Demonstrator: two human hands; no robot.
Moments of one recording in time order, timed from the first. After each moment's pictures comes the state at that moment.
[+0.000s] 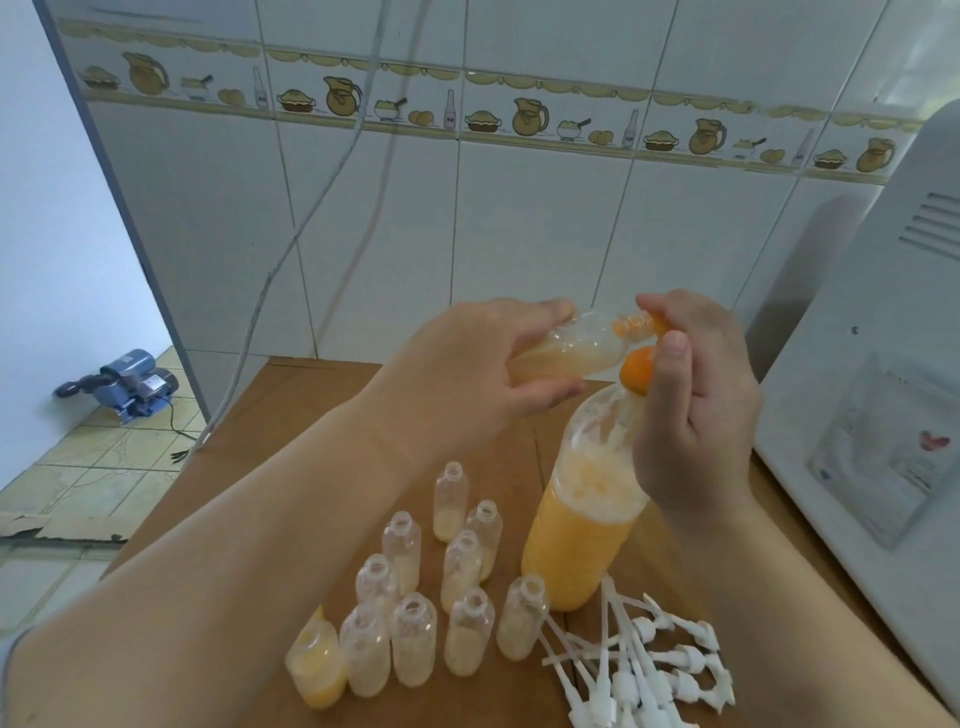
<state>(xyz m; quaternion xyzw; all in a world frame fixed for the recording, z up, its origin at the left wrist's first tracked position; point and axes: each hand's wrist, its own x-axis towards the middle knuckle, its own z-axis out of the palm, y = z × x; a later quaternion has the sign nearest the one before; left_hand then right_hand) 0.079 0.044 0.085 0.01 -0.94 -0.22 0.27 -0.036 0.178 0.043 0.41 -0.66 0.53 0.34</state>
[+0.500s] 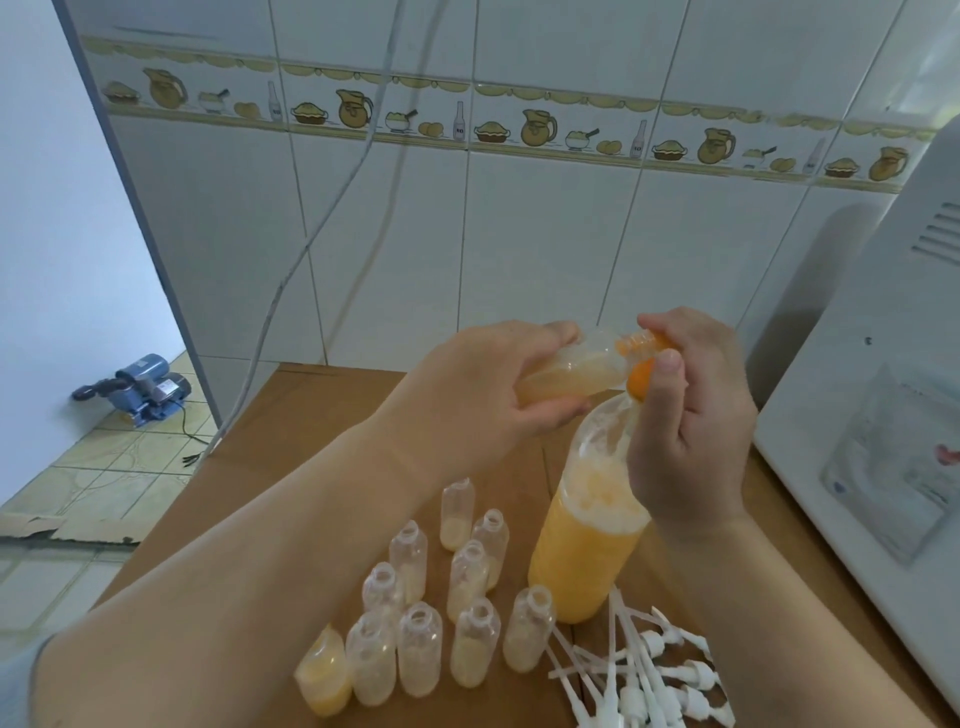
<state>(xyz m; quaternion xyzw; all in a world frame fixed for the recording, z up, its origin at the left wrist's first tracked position) 0.077 0.045 0.079 0.02 -0.94 -0.21 0.26 -0.039 0.171 0.036 0.41 -0.65 0.51 0.37</state>
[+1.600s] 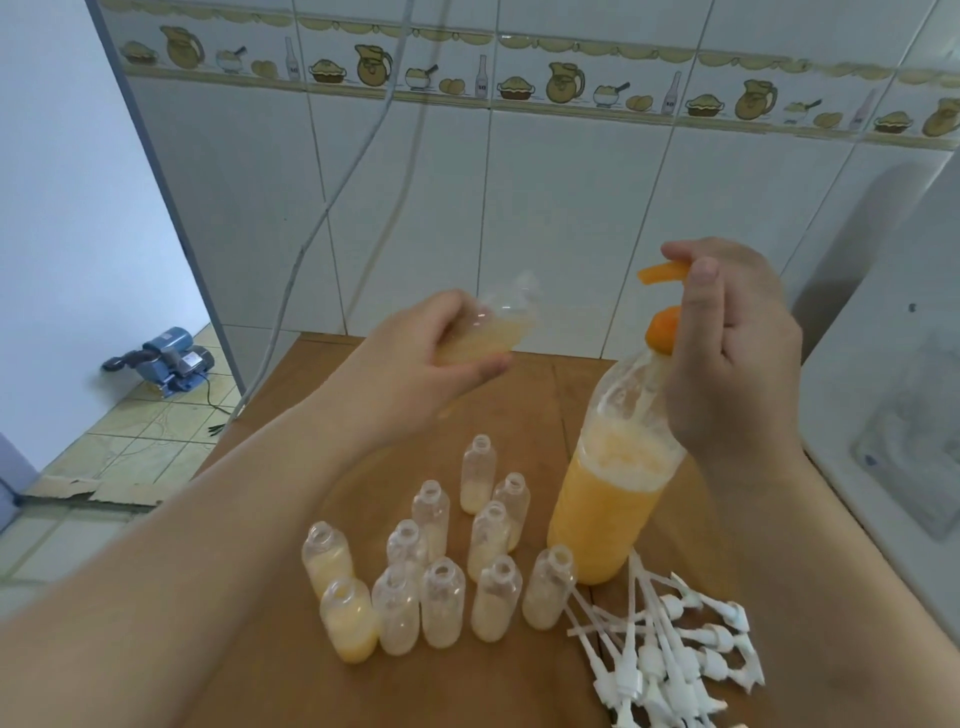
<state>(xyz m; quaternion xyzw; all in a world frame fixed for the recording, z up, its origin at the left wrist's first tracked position) 0.106 0.002 0.048 0.14 -0.91 -0.31 0.25 -0.030 0.171 0.055 0.38 -0.71 0.52 0.29</state>
